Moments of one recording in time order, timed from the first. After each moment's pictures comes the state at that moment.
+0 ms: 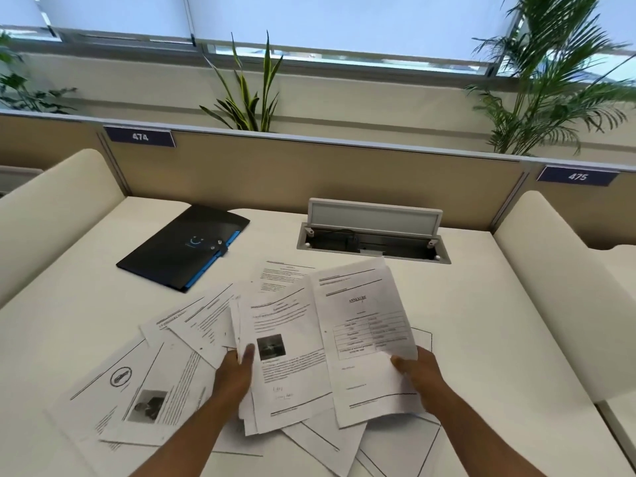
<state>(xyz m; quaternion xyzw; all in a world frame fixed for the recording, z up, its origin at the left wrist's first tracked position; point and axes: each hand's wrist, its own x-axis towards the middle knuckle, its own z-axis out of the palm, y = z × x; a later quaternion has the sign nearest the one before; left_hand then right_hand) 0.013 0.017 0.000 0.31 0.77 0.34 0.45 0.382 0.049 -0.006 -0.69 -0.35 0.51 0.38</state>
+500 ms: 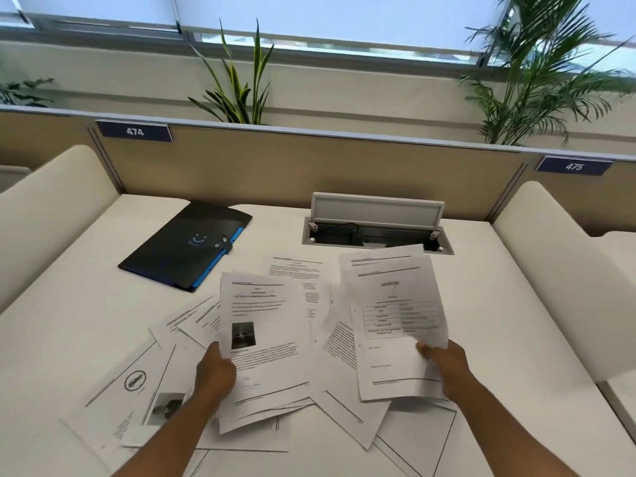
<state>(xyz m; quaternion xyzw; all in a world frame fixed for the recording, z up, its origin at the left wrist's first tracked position) -0.055 0.019 0.005 0.38 0.79 0.29 0.38 0.387 0.044 0.002 -0.72 -0.24 0.47 0.45</state>
